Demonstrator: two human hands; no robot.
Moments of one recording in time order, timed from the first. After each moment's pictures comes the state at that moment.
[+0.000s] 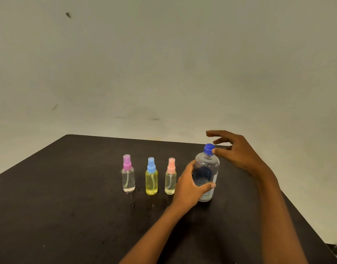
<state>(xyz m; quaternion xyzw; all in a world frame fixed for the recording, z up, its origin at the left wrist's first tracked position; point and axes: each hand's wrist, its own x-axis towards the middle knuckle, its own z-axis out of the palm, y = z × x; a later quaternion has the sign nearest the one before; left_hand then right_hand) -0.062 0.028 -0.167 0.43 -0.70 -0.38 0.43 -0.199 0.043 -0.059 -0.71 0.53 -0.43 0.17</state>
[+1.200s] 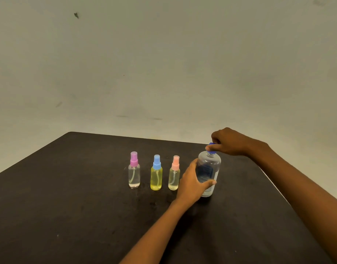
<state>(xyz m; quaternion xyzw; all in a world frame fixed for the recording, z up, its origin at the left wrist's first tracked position) -0.061 0.029 -0.167 0.44 -0.70 -0.38 0.42 -0.186 0.022 -0.022 -0.77 0.63 -0.04 -0.03</state>
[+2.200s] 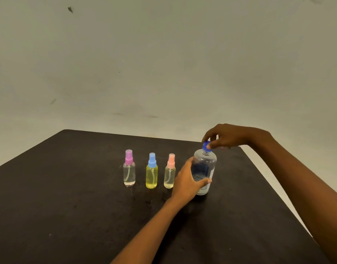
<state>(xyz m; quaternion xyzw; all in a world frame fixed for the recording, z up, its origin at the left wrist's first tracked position) -0.060 0.029 -0.167 0.44 -0.70 -0.38 0.41 -0.186 0.025 0.001 -0.78 0.61 -0.02 0.12</state>
